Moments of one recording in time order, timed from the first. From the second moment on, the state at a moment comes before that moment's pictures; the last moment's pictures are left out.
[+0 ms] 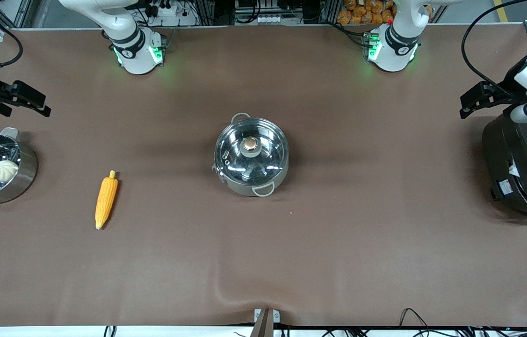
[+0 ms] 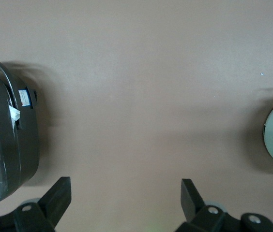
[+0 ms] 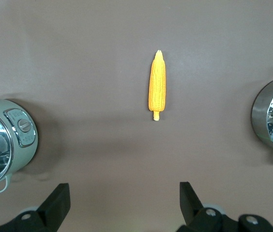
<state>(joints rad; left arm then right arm) -0.07 -0.05 -0.03 -1.61 0.00 1.57 -0.08 0.11 -0.08 -0.12 -1.64 0.05 1.53 0.05</state>
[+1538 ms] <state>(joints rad) -0.52 0.36 -0.15 -1.36 0.01 1.71 -0.95 0.09 -0.02 -0.13 -1.73 0.04 1.68 0.04</state>
